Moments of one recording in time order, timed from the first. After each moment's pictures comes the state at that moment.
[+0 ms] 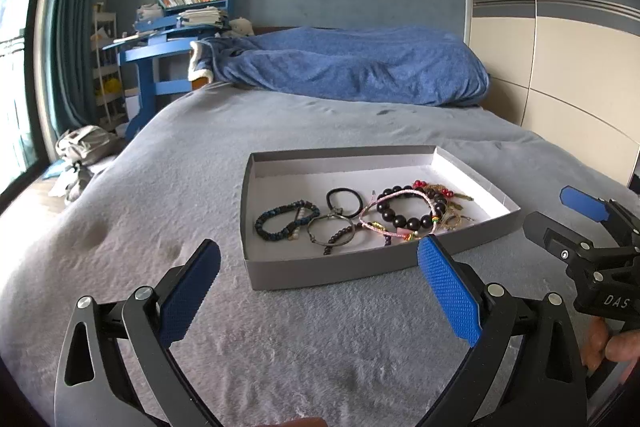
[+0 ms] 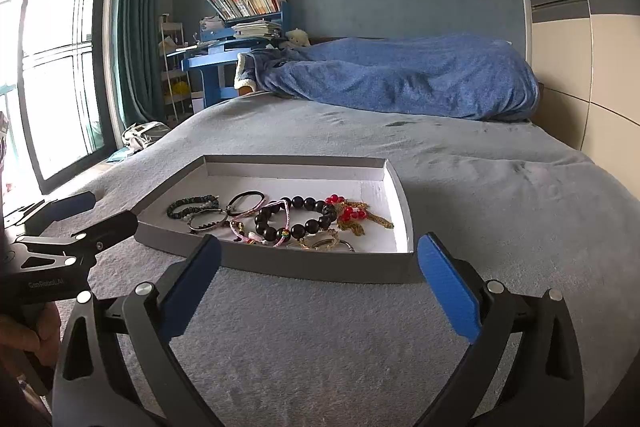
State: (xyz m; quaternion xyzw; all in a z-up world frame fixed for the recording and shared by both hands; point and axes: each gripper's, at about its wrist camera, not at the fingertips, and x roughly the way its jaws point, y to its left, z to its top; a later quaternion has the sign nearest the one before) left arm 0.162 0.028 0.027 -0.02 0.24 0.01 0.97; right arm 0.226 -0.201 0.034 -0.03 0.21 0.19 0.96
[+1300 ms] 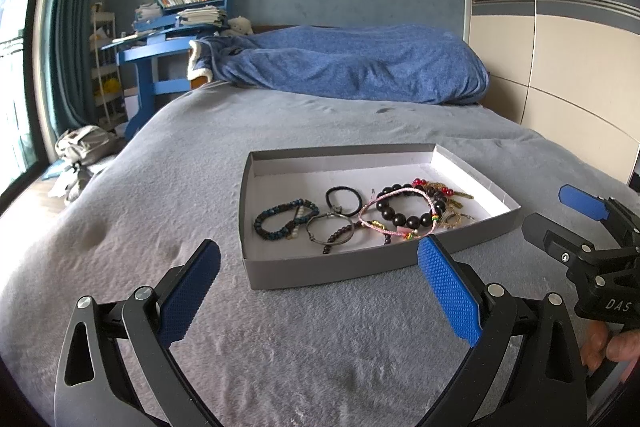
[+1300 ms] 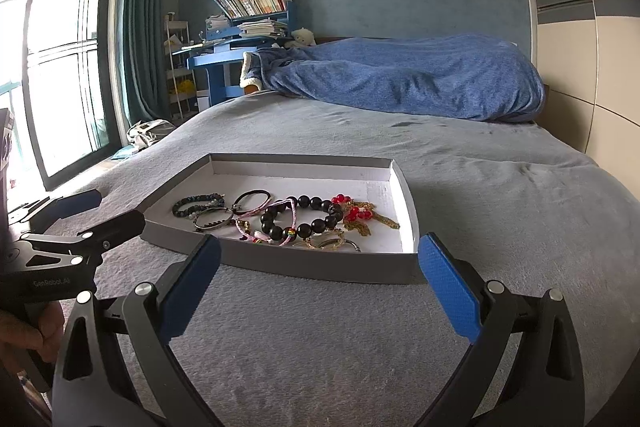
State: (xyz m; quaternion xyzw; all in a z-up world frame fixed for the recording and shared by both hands) left arm 0.163 0.028 0.027 -0.02 0.24 0.01 0.97; right arm 0.223 -0.196 0.035 -0.04 0.21 0.19 0.96
